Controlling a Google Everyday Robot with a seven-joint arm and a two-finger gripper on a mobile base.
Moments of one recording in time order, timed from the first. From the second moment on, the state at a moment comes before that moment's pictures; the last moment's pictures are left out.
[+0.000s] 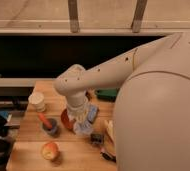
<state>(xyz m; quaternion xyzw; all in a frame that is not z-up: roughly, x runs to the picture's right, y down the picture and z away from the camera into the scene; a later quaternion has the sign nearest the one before) -0.050 0.132 0.702 -0.32 0.17 0.37 0.86</state>
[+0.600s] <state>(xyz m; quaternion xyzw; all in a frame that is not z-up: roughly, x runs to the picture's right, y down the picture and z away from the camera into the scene) -0.087 0.095 0.742 -0.33 0.13 0.36 0.86</state>
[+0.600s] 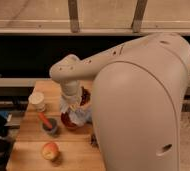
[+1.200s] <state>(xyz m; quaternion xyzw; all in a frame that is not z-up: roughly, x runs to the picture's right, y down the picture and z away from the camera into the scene) -0.093 0.129 0.785 -0.42 -0.03 0.40 0.81</state>
